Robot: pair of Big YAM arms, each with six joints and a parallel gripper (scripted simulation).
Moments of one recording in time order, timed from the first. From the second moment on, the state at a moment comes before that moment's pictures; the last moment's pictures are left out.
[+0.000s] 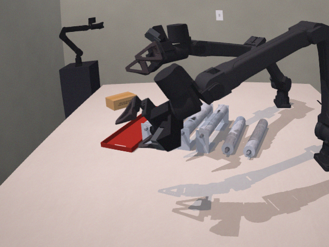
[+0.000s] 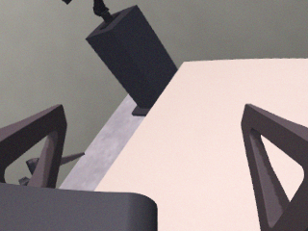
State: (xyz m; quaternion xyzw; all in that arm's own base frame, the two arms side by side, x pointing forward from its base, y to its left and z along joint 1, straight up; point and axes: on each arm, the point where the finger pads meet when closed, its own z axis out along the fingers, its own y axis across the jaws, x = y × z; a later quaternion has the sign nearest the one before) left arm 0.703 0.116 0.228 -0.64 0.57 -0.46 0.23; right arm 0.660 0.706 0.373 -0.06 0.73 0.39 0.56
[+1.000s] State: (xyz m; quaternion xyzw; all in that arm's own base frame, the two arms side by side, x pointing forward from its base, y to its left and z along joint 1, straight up) left arm 0.677 0.083 0.297 -0.50 0.67 -0.40 0.38; right arm 0.718 0.543 0.439 -0.05 0.73 0.31 0.61
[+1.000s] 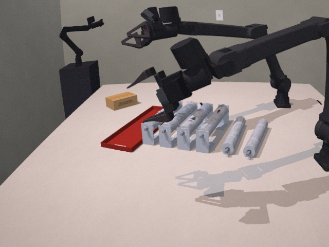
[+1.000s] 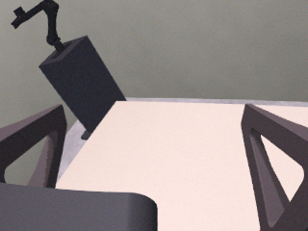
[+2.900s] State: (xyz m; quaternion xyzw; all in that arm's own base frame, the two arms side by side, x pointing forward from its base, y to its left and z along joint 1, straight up) left arm 0.543 0.007 0.480 -0.05 0.72 -0.06 0.69; right arm 0.560 0.045 0.517 -0.01 0.70 0.04 0.71
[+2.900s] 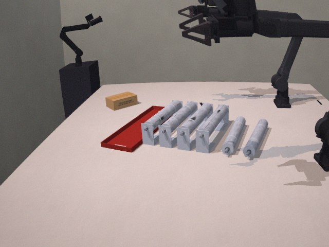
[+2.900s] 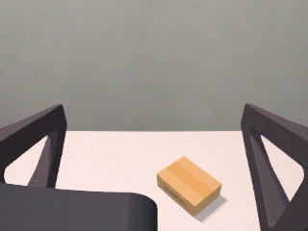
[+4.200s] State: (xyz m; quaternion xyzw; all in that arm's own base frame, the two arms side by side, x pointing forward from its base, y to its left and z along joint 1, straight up) left arm 0.518 -0.001 0.492 0.00 0.71 0.00 0.71; right arm 0.519 -0.001 0.492 0.00 0.71 0.00 0.71
